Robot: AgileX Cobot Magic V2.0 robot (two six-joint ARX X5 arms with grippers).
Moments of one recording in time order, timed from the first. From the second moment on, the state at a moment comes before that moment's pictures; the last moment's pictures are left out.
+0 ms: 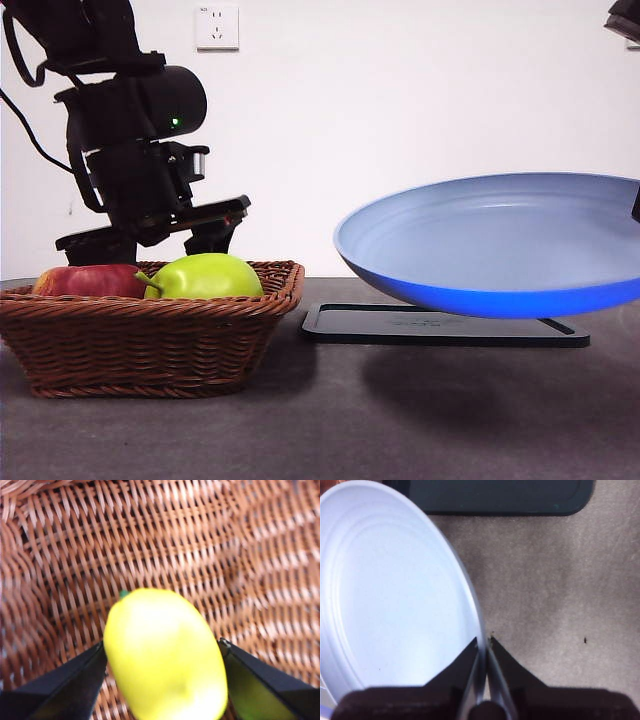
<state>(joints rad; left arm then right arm) -0.39 1.84 1.26 -0.60 0.09 -0.24 0.21 0.99 0.75 -0.75 -0.29 0.19</state>
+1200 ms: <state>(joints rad) -0.91 1.49 1.27 -0.55 0.08 -0.12 0.21 1.12 0.75 -0.72 -0.46 0.21</state>
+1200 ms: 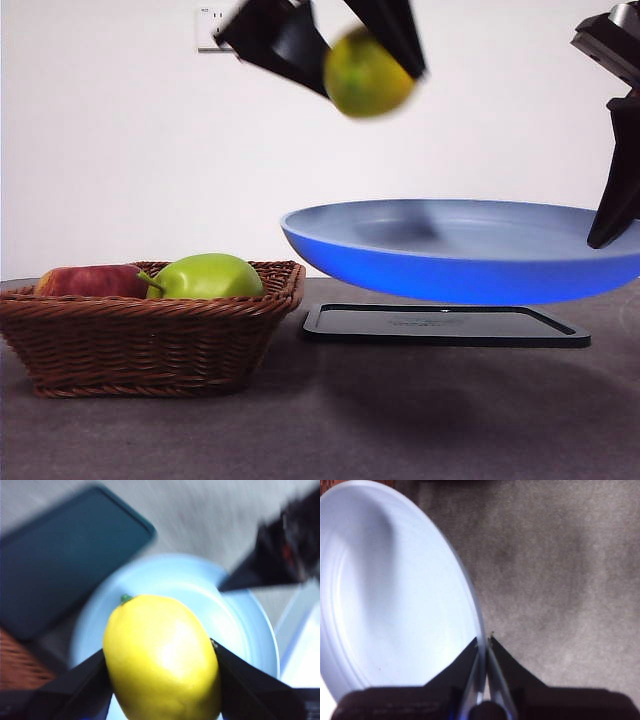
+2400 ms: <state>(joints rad) -1.03 1.50 1.27 -0.58 -0.02 -0.11 0.17 1.13 0.75 -0.74 -0.43 0.28</state>
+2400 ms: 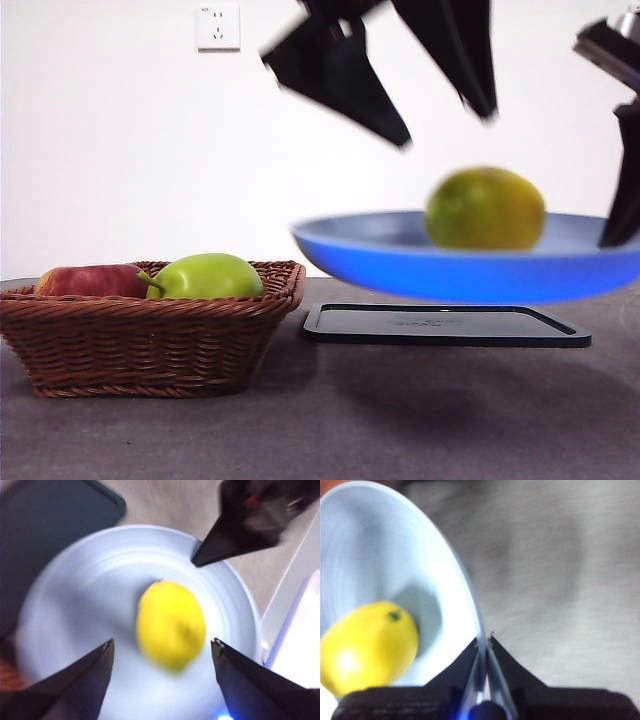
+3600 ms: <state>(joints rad) -1.00 1.05 1.27 -0.78 -0.31 -0.11 0.07 1.98 1.38 -0.58 -0.43 0.31</state>
